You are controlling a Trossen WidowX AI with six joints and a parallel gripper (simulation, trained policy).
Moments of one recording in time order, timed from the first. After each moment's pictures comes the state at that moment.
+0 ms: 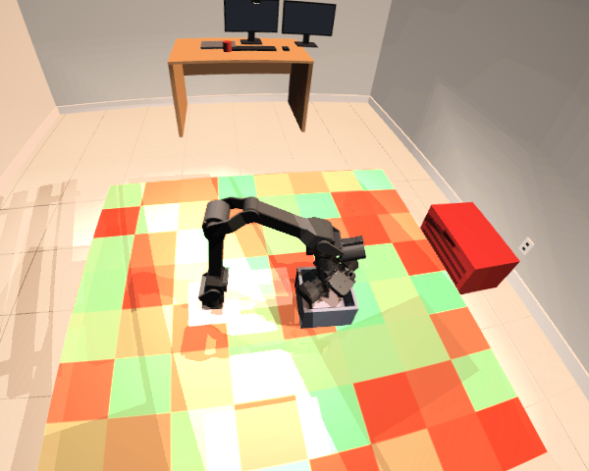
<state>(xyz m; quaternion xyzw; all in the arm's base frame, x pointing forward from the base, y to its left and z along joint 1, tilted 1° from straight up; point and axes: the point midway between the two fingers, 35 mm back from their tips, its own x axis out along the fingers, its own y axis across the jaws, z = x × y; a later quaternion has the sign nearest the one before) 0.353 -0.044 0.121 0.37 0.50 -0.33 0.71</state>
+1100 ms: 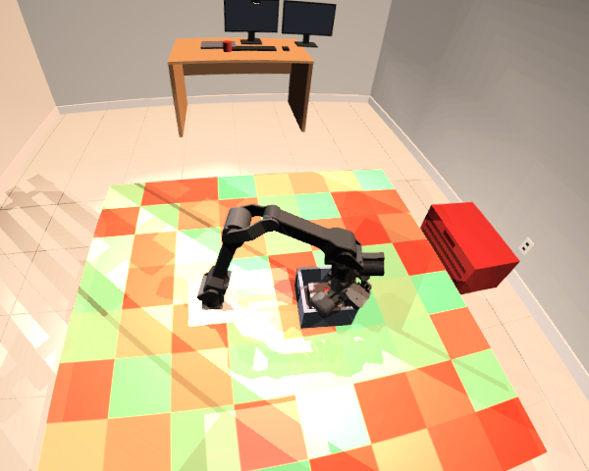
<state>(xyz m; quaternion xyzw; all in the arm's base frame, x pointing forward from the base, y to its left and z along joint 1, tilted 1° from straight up) 0.375 -0.081 0.122 0.34 0.55 -0.32 0.69</state>
